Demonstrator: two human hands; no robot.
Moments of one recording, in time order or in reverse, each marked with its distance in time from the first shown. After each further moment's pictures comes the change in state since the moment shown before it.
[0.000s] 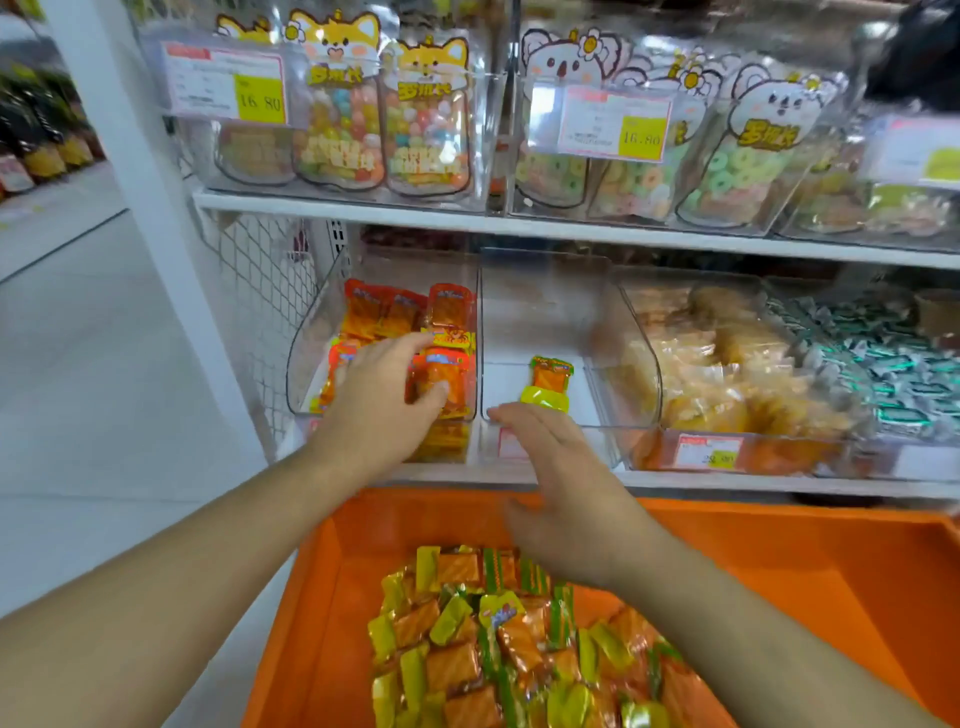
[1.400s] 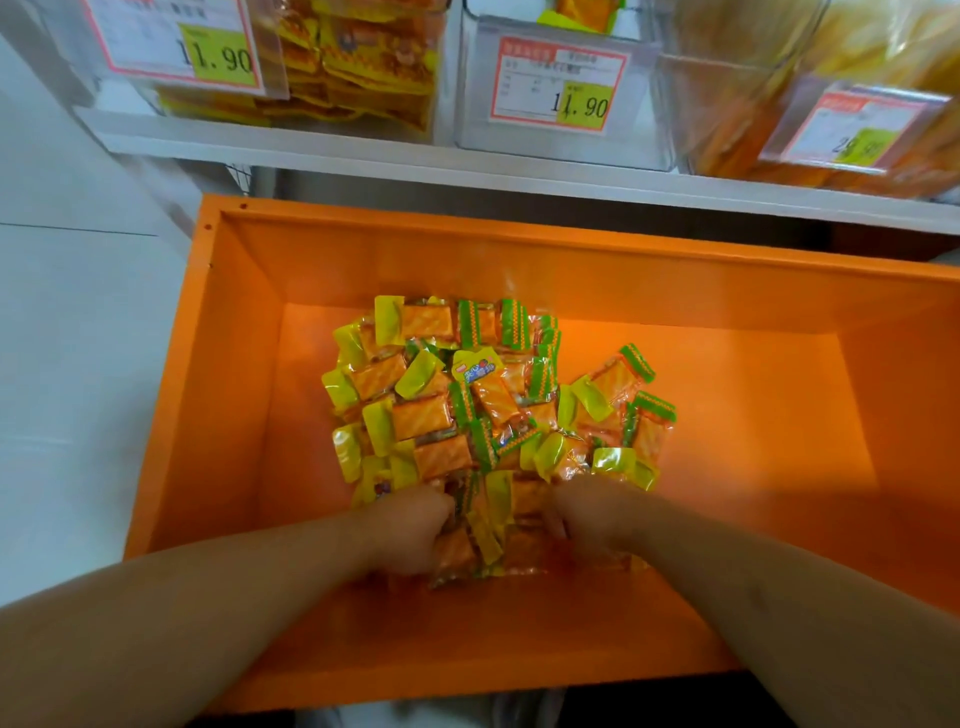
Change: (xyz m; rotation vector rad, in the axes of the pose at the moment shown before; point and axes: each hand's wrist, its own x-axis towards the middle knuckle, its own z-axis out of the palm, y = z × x) left_hand -0.285 -0.080 0.224 0.119 -1.395 -0.047; right_hand -0.165 0.194 0.203 -0.402 -1.185 0.286
